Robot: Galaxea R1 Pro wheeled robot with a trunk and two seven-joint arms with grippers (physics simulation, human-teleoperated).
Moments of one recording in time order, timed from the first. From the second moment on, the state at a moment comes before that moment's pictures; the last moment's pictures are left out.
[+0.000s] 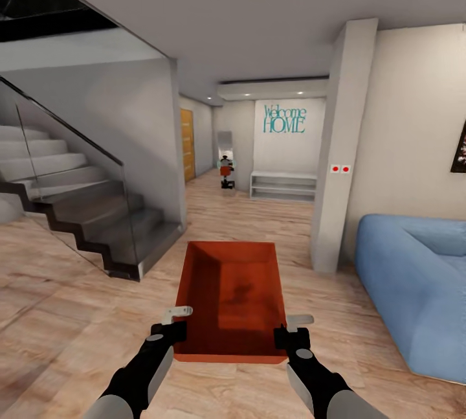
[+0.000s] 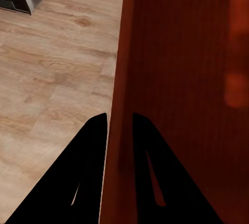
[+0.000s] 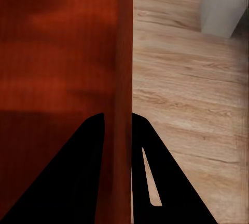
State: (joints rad) left arm -0.51 -0.11 -0.03 -0.60 0.05 0.21 0.19; right arm -0.59 0.11 0.18 -0.31 -0.07 -0.10 -0.22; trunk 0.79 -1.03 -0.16
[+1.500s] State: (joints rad) left arm -0.51 -0.11 -0.03 -0.60 0.05 0.21 0.19; right arm -0.59 0.11 0.18 -0.31 -0.07 -0.10 -0.22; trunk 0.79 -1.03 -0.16
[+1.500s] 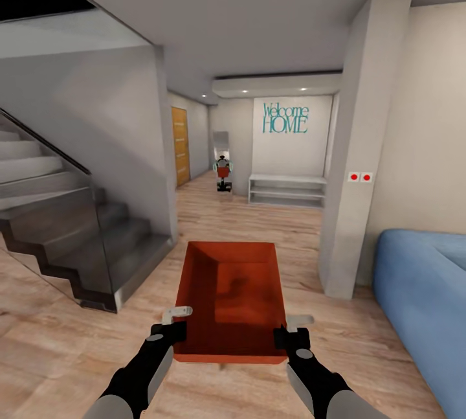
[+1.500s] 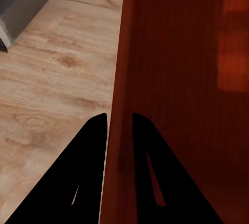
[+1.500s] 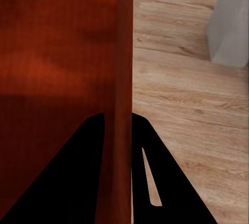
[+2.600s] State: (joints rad) left arm -0.51 -0.11 -0.03 -0.61 0.05 0.21 0.19; right arm -0.59 0.11 0.18 -0.31 -0.07 -0.10 -0.22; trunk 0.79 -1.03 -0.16
